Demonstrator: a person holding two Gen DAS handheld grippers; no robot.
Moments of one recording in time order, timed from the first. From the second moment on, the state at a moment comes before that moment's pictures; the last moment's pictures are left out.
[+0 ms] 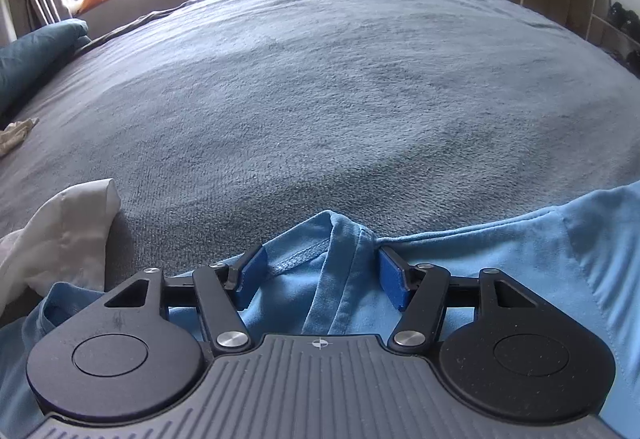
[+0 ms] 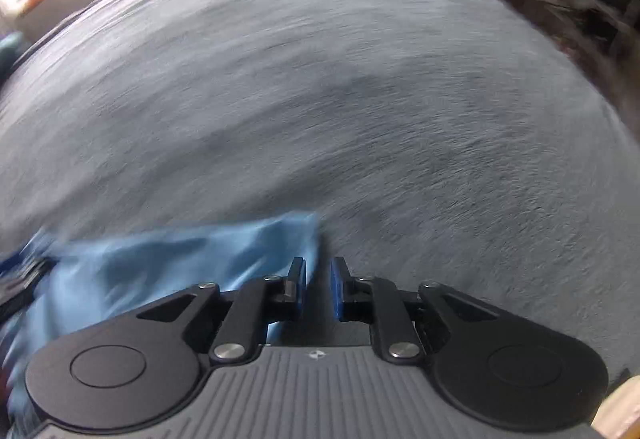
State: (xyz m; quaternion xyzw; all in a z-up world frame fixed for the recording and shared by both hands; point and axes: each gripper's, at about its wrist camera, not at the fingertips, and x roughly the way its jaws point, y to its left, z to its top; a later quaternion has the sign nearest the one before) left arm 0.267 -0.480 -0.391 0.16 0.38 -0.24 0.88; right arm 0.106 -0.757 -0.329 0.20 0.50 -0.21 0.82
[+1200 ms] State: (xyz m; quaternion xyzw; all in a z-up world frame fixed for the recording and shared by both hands) left arm 0.275 -0.473 -0.395 0.14 0.38 -0.25 0.88; right arm 0.119 -0.735 -0.326 0.01 0.68 -0.08 0.72
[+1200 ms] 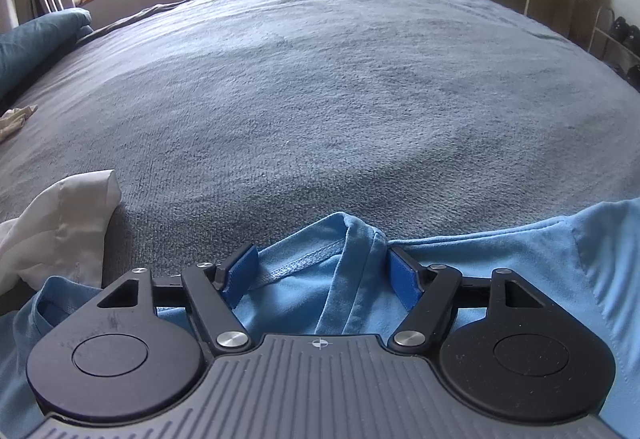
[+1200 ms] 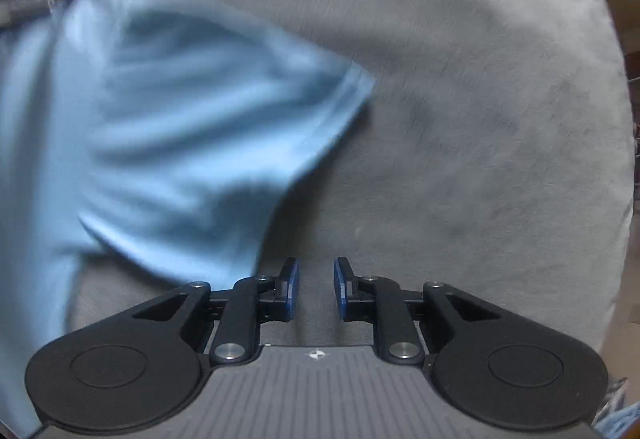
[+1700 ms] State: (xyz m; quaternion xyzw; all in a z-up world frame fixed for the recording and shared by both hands) left arm 0.274 -0.470 -0.388 0.15 0.37 -0.25 0.88; right arm 0.112 -0.786 -0.339 0.04 0.66 -0.19 0.72
